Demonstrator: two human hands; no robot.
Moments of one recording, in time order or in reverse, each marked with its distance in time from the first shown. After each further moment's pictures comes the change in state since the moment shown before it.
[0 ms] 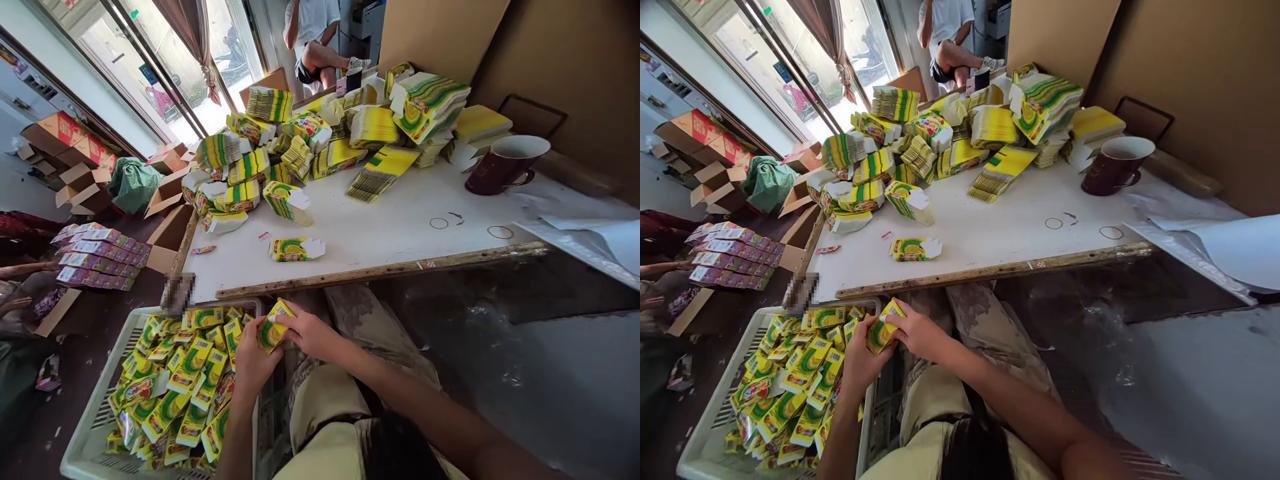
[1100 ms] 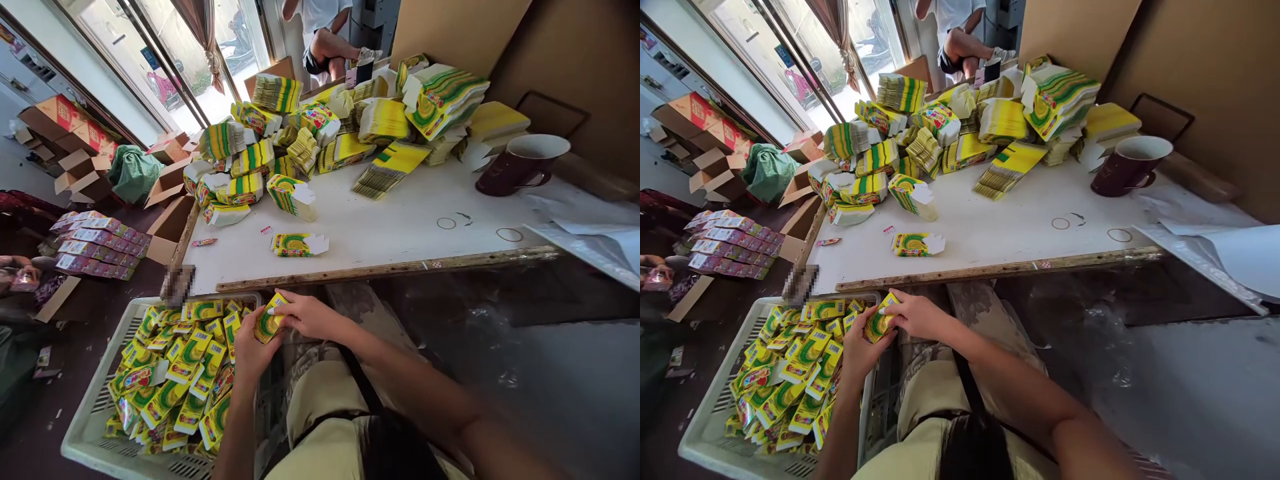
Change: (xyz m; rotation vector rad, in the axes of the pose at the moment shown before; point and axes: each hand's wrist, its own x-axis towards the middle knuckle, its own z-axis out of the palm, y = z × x) left_hand 0.005 0.002 0.004 -0.109 0.066 -0.057; right_hand 0.023 -0.012 -0.031 -0.212 -0.199 -0.037
